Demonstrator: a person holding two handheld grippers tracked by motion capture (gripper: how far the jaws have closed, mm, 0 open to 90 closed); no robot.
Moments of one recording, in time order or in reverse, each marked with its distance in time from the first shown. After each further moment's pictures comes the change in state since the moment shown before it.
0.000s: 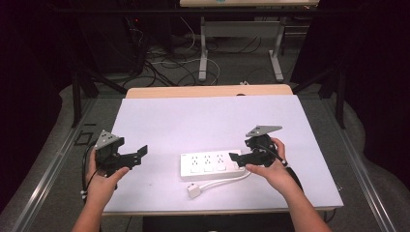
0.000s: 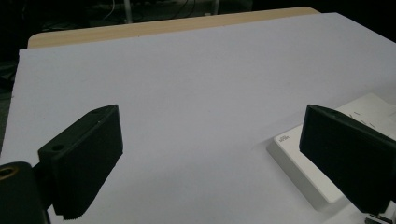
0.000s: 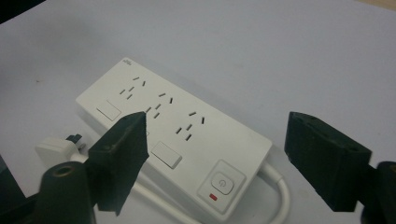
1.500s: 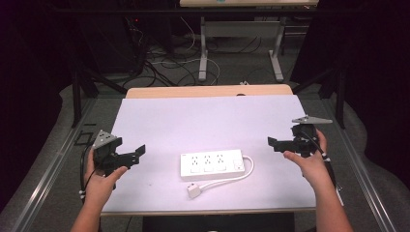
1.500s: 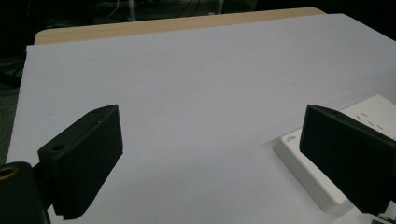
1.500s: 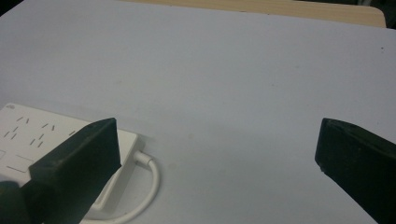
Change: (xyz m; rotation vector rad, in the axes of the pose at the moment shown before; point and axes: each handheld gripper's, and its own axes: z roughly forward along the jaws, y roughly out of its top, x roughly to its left) left arm 0.006 -0.002 0.000 0.003 0.012 -0.017; right arm -0.083 -0.020 -0.060 -0.091 -0.263 0.237
